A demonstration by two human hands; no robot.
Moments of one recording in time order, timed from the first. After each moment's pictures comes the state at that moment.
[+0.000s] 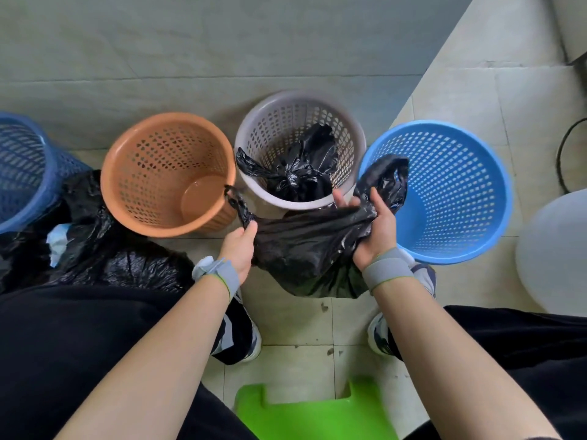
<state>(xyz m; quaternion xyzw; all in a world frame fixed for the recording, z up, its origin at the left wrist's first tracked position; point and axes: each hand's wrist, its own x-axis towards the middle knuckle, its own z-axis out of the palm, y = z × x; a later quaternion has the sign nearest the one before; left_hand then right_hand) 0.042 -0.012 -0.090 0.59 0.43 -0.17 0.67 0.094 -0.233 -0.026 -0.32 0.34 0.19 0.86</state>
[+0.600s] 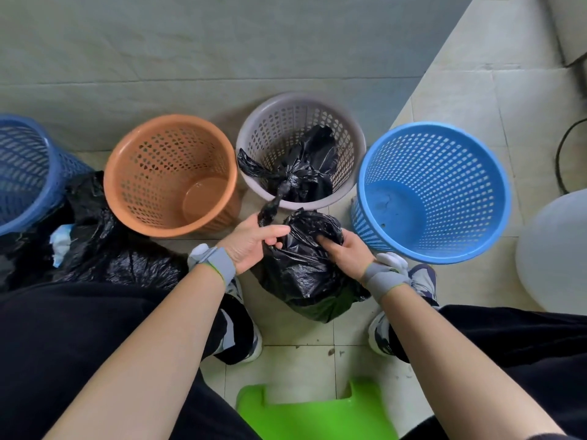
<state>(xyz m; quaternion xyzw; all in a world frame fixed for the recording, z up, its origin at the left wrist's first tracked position) 0.058 -0.015 -0.053 0.50 0.25 -0.28 0.78 0.062 -0.238 -0.076 -0.80 0.07 0.32 0.50</state>
